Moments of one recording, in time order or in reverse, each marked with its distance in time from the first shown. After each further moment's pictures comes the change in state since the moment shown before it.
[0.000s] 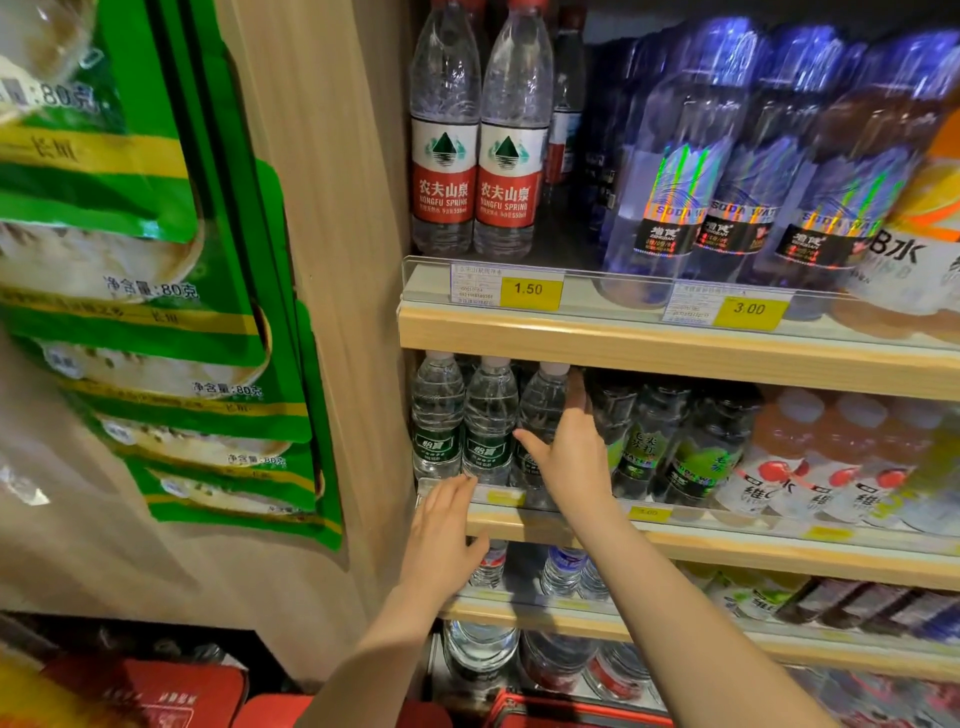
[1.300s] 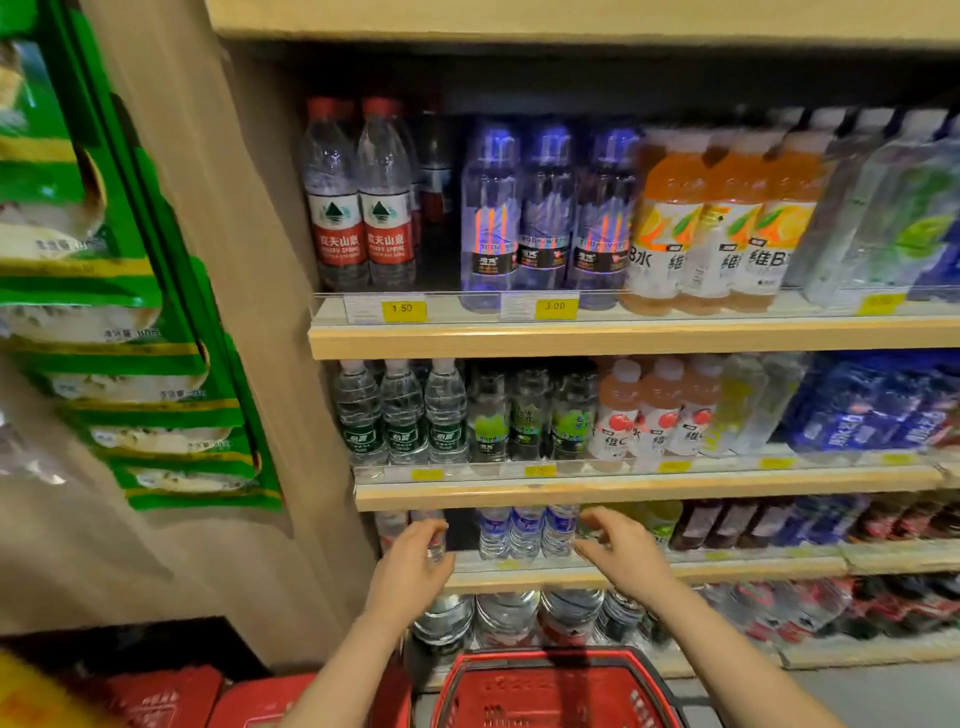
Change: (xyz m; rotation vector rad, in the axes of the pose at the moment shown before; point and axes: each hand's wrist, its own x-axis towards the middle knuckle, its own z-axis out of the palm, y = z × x) left_hand -0.090 0.080 -0.009 -0.115 -0.101 -0.014; right_hand -0.142 0.163 -0.116 0.015 -0.346 0.052
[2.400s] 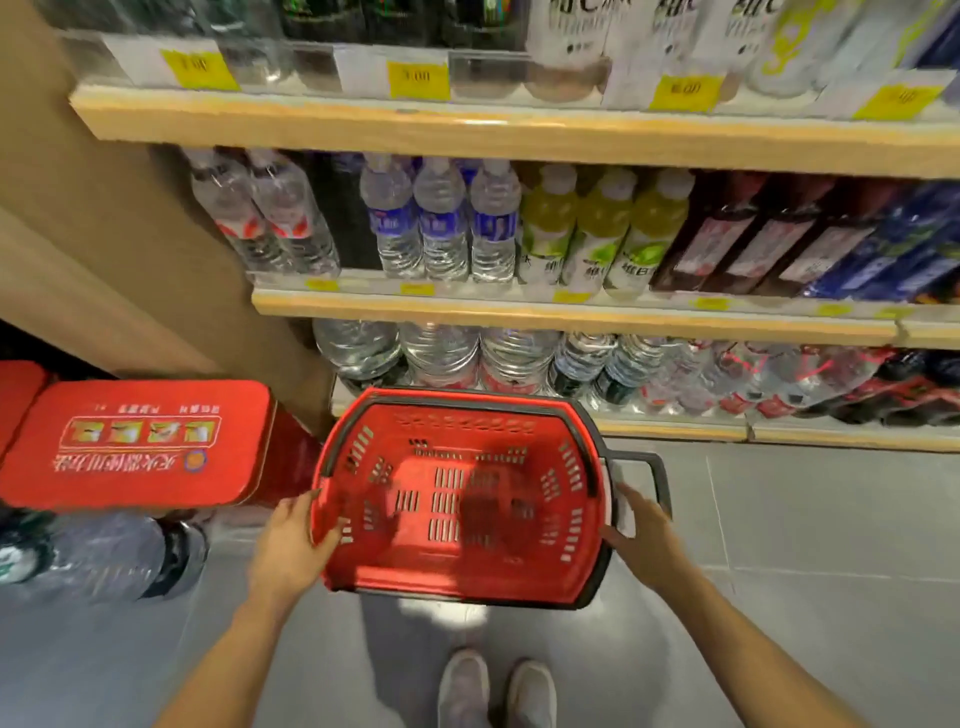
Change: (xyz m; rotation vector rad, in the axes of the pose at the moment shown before) left_hand -0.178 -0.130 0.319 0.095 -0.160 -0.613; right_hand -0.119 0.345 0.196 0.082 -0.325 0.407
